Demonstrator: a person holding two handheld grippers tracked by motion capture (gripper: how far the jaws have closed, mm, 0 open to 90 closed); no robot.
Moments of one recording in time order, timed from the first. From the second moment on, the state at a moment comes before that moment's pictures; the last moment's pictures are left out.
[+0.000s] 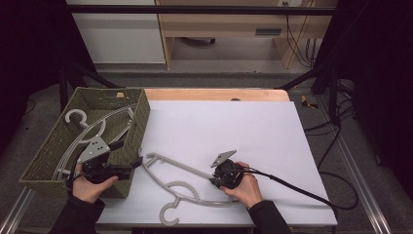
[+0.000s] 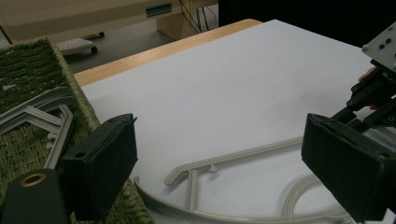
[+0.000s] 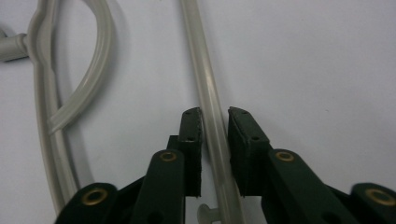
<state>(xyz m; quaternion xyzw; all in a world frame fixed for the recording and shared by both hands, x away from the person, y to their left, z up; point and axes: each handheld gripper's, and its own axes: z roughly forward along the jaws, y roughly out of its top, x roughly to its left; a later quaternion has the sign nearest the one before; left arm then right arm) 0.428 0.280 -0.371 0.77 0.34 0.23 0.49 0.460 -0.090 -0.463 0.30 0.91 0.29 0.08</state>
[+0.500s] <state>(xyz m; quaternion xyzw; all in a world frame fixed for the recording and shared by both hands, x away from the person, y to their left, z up) 0.427 0.276 -0.372 0.77 0.34 0.24 0.49 0.464 -0.097 -0.461 0.34 0.89 0.28 0.09</state>
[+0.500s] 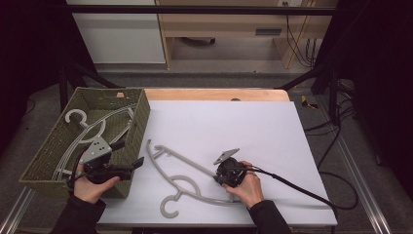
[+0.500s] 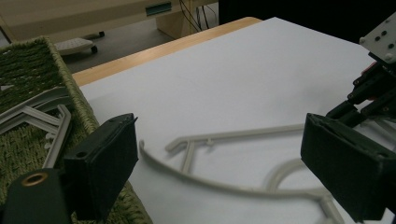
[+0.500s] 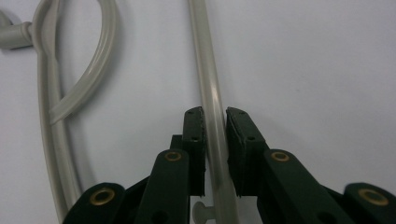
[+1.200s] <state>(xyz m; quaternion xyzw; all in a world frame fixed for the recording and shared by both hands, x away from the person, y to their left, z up) 0.426 0.272 -0.373 0.77 0.34 0.23 0.48 0.480 -0.149 -0.461 0.48 0.82 0.30 0.12</state>
